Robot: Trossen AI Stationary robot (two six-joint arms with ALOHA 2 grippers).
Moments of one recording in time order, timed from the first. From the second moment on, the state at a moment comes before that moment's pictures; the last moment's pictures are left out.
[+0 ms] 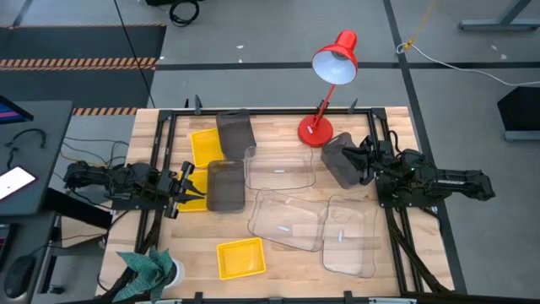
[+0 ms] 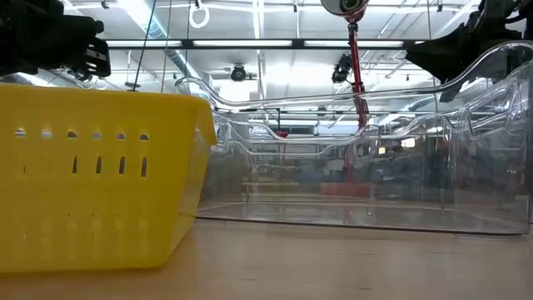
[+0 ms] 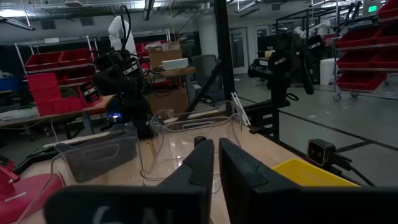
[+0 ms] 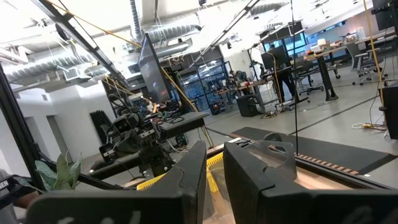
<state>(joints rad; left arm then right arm) -0.17 0.01 0.01 0.14 0.10 0.12 -0.15 0.06 0.01 0.31 0.16 0.29</state>
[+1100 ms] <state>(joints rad) -0.17 0.01 0.01 0.14 0.10 0.12 -0.15 0.06 0.01 0.31 0.16 0.29</state>
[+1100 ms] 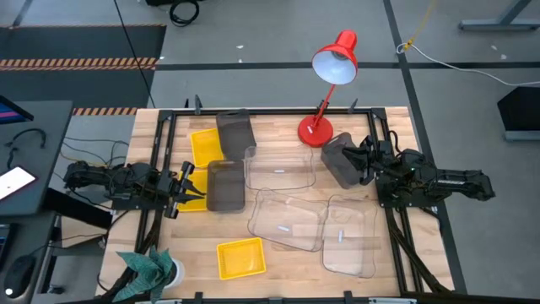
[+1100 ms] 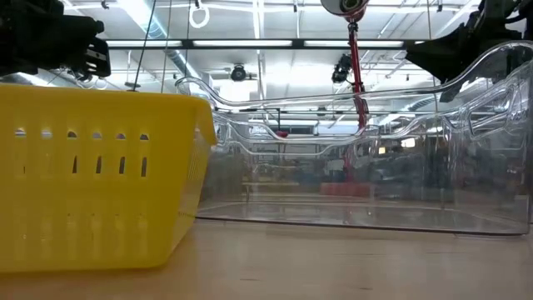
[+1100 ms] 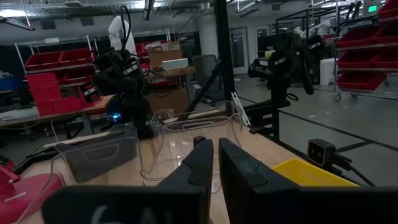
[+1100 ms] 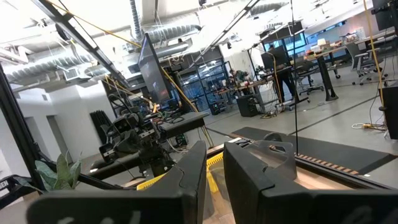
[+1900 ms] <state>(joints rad) -0.17 0.01 0.01 0.14 0.10 0.12 -0.15 0.06 0.01 0.41 0.16 0.29</state>
